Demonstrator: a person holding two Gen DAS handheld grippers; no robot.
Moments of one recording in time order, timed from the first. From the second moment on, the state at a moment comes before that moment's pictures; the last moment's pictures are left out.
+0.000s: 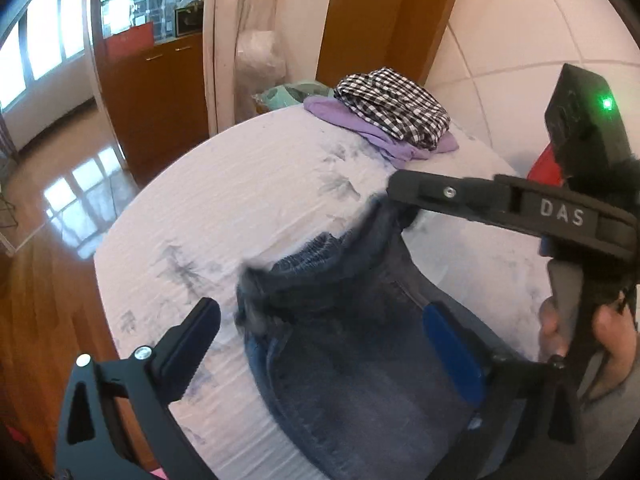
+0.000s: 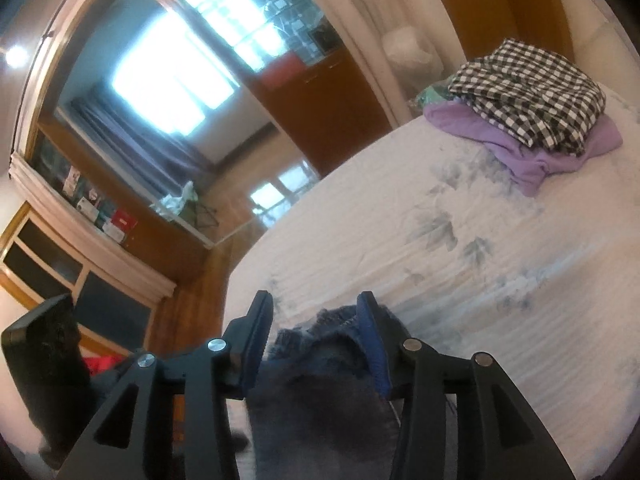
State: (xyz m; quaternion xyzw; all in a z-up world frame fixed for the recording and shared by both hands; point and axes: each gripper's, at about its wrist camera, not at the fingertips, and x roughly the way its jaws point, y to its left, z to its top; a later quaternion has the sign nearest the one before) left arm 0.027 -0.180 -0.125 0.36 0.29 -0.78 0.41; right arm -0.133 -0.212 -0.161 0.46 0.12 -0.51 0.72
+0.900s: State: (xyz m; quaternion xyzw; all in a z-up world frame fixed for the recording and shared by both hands) left arm 0.004 -0.162 -0.217 0.48 0.24 -0.70 0.47; right arm -0.161 -0.030 -0.241 0.51 0.27 -0.54 0.61
